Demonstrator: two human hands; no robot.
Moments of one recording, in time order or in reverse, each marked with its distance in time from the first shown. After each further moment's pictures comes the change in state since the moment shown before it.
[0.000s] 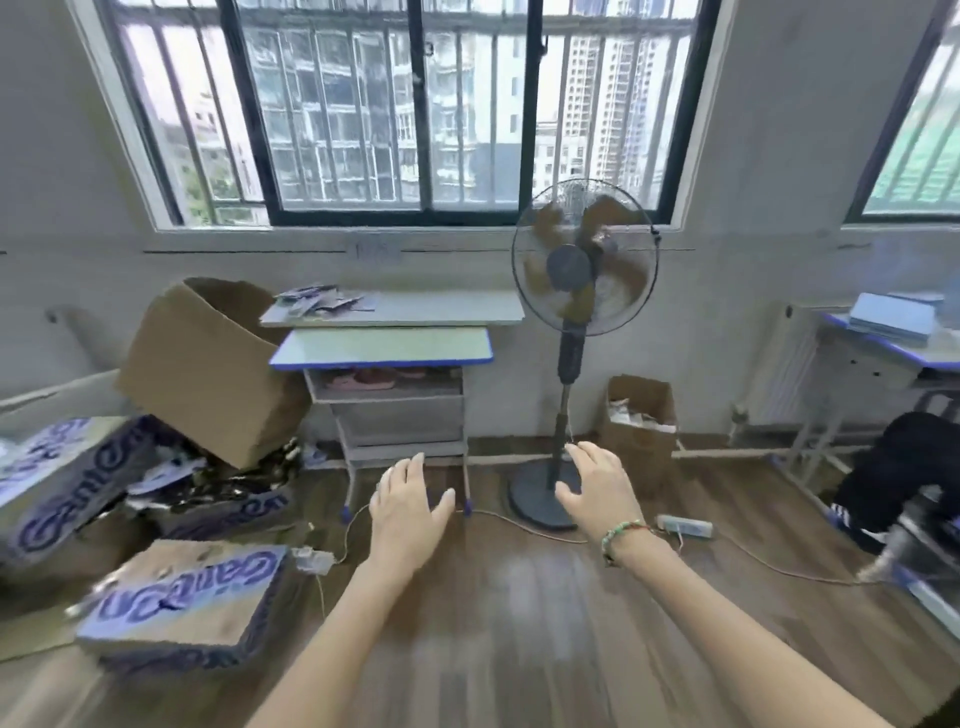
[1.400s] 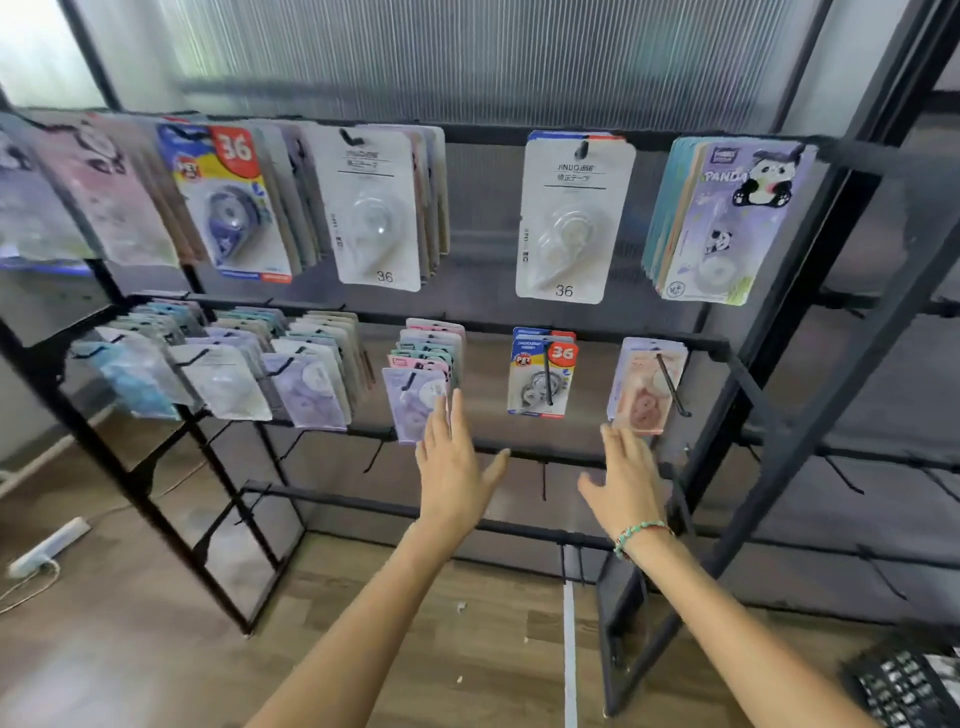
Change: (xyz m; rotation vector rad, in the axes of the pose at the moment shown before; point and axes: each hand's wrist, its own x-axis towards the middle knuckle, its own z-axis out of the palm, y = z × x) left_hand -0.692 0.584 0.184 -0.485 -0.741 1.183; right_hand -0.815 0.386 -0.299 -0.255 0.557 1.408
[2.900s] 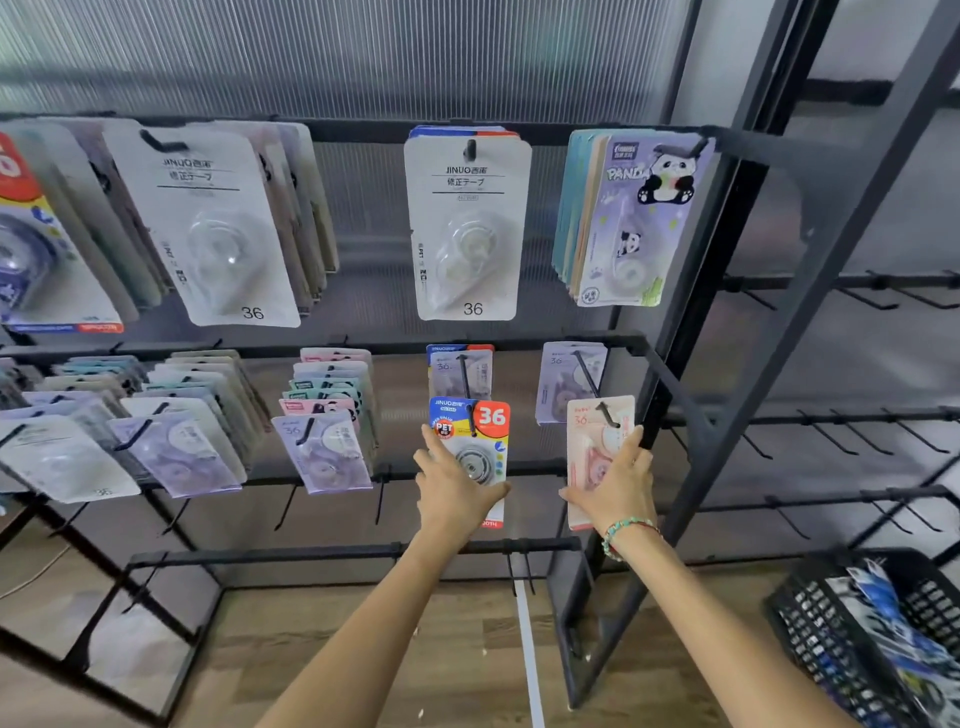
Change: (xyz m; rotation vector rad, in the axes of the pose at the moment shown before) left_hand 0.043 0.031 0.086 -0.238 -0.273 -0.262; right_hand 0.029 0.054 -0.008 0.245 0.074 0.444
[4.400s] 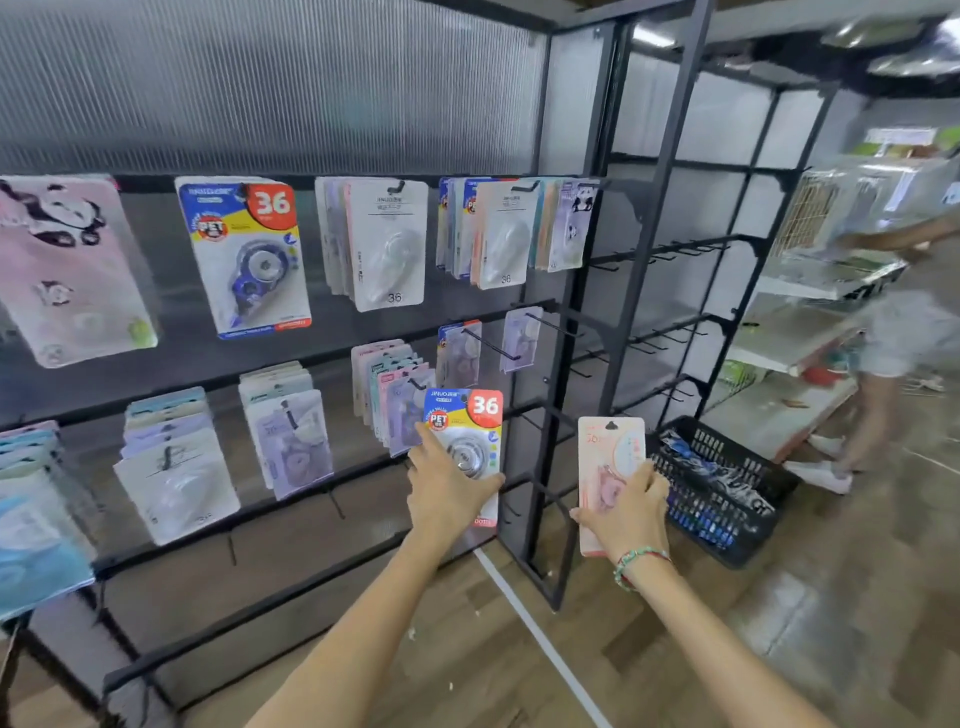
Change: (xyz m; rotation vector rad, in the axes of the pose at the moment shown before) left_hand -0.085 -0.138 -0.241 -0.056 -0.342 0.411; right_hand -0.341 -0.123 0.092 0.008 0.473 0.378
